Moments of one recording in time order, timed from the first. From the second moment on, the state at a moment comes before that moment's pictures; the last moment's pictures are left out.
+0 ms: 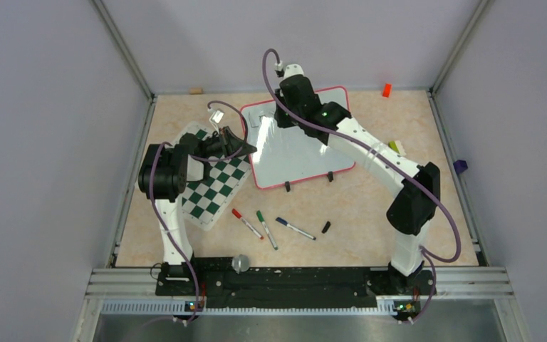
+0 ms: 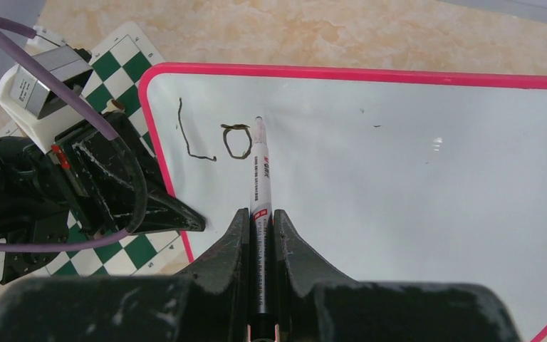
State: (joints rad) left arm -0.03 2.16 0.95 1.57 1.30 -1.12; right arm 0.75 1.87 1.88 -0.55 0.26 0.31
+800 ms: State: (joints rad) left arm -0.03 2.16 0.95 1.57 1.30 -1.12; right arm 0.75 1.87 1.88 -0.55 0.26 0.32
